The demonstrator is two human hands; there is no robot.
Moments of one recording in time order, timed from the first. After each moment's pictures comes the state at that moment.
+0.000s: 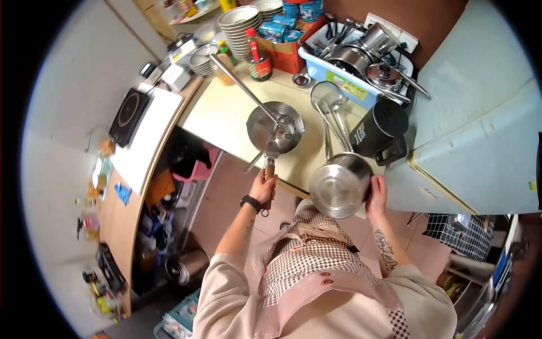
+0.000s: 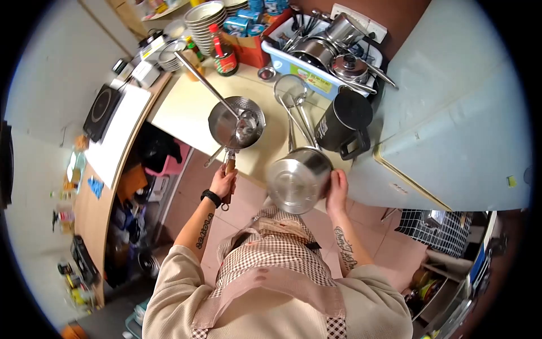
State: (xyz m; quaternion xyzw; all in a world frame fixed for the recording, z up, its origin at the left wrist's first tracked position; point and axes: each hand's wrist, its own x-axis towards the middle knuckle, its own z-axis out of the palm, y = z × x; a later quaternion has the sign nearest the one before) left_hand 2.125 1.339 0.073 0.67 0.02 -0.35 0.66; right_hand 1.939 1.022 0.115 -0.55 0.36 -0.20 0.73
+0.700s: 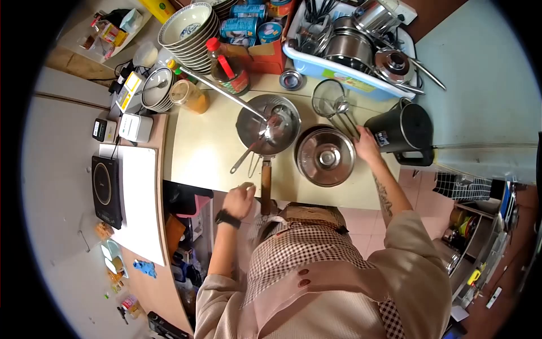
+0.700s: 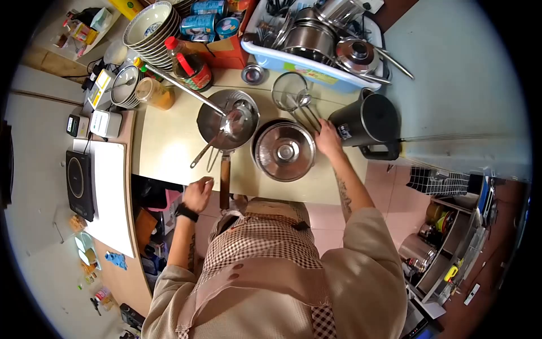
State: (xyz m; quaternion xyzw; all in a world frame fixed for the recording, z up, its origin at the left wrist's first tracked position) left_hand 2.347 1.400 0.119 0.88 -0.28 -0.31 0.24; right_hand 2.173 0.984 0.053 -0.89 0.39 0.04 0.23
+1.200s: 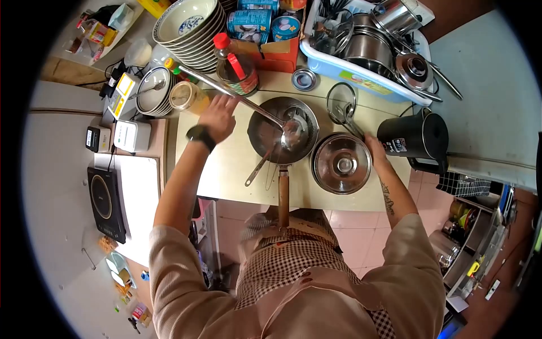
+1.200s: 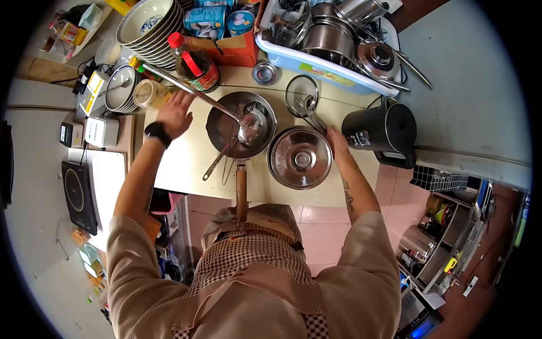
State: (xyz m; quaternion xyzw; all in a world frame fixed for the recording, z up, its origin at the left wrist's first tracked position) left_hand 2.591 1.303 0.130 0.81 -0.59 0.00 0.06; right_hand 2.197 0.988 0.023 -0.88 0.39 0.14 0.21
